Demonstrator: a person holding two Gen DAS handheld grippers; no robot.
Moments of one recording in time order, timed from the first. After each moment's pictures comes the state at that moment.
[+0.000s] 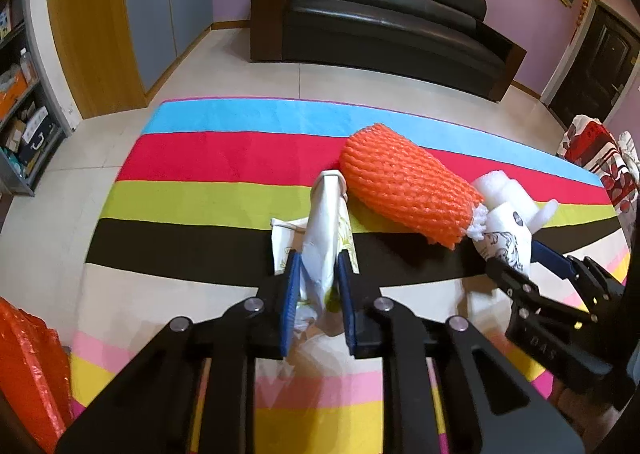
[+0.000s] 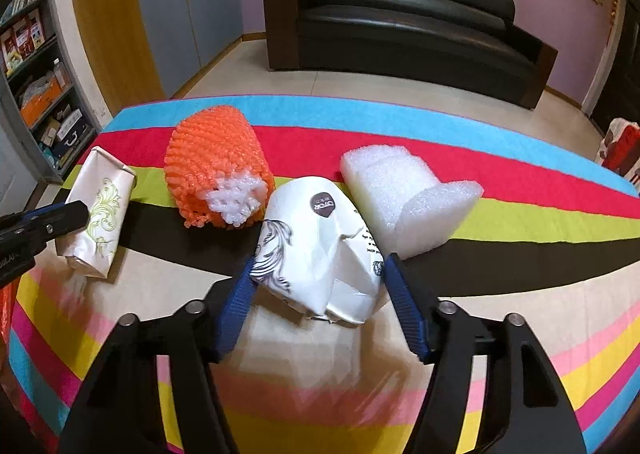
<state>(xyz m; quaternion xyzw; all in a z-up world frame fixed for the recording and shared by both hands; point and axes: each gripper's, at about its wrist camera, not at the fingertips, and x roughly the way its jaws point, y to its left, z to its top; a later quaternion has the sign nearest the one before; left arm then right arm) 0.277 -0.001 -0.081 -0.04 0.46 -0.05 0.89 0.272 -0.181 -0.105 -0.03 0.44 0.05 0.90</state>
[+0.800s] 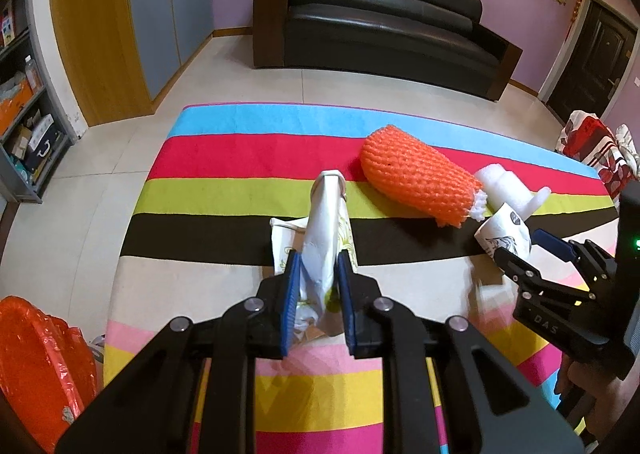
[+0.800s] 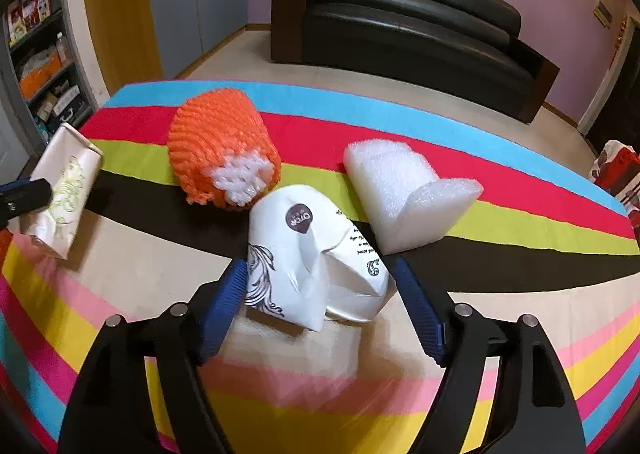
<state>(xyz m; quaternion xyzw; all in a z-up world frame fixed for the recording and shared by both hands) 0.252 0.021 -0.067 -0.03 0.45 -0.05 0.89 0.267 -0.175 -0.111 -0.07 0.46 0.04 0.89</state>
